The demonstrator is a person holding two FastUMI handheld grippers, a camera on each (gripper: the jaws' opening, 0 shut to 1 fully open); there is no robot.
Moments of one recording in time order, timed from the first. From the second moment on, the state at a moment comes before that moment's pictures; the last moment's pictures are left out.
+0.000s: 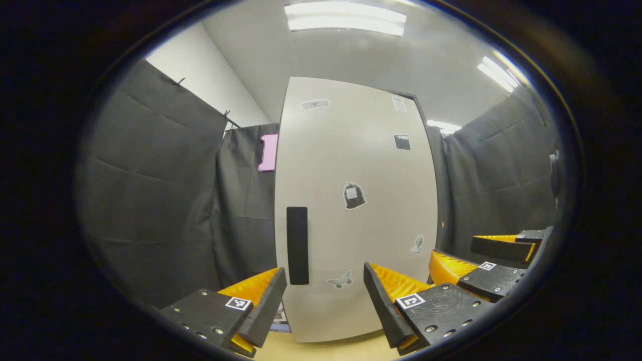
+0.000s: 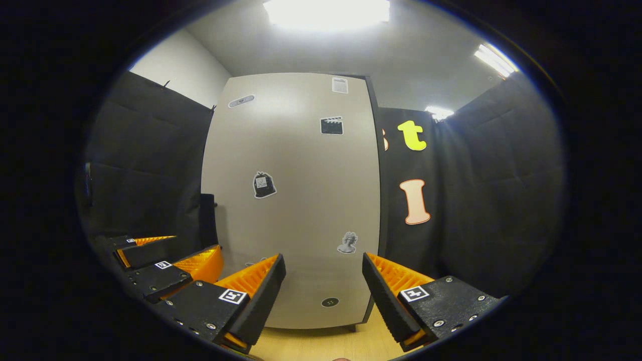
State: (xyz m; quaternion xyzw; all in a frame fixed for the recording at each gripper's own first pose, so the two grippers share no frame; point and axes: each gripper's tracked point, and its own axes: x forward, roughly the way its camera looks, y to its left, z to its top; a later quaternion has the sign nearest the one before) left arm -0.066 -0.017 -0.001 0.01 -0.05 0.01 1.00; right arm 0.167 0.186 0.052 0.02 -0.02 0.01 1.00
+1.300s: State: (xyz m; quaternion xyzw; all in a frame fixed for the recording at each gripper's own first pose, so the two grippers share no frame) left arm -0.071 -0.009 -0.010 0.02 -0.03 0.02 1.00; right arm -0.040 0.007 0.024 0.03 0.00 0.02 1.00
